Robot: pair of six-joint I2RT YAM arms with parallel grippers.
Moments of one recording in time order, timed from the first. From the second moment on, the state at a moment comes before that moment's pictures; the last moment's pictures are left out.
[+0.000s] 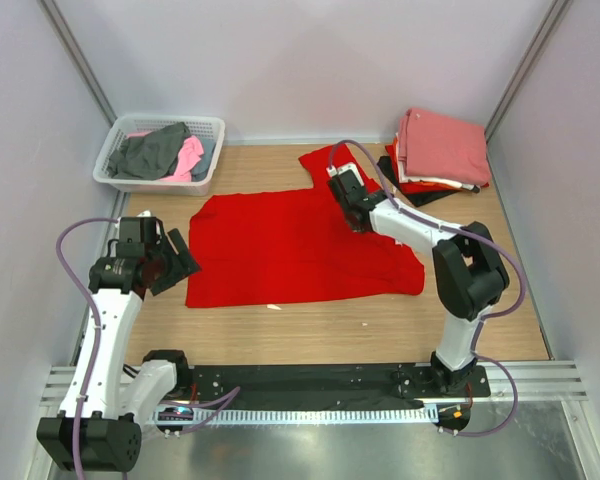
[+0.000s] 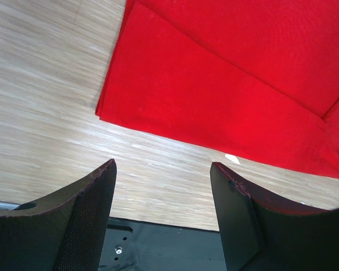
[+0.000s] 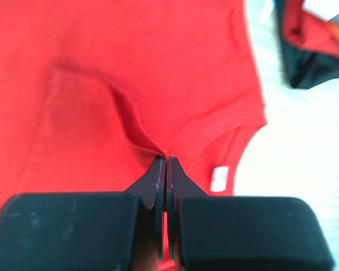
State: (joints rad) left arm -0.01 0.90 0.94 -1.00 0.04 -0.52; right arm 0.56 1.82 1.32 -0.48 0.51 0.06
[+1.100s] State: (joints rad) left arm -0.01 0.93 0.94 -1.01 0.03 -0.52; right arm 0.47 2.00 1.39 -0.14 0.66 -0.17
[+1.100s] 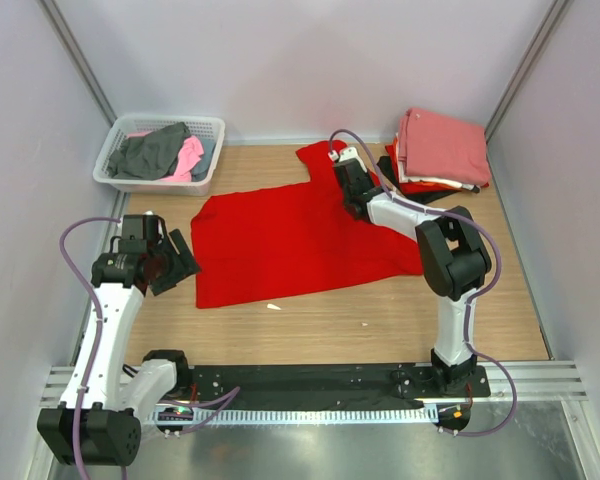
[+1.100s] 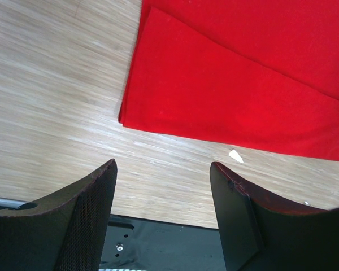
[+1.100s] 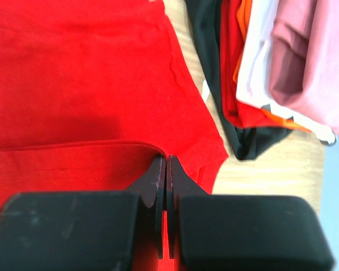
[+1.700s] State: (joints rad) left arm -0.01 0.93 0.94 -1.01 0.03 -0.53; right arm 0.39 2.17 1.54 -0.05 0.66 -0.18
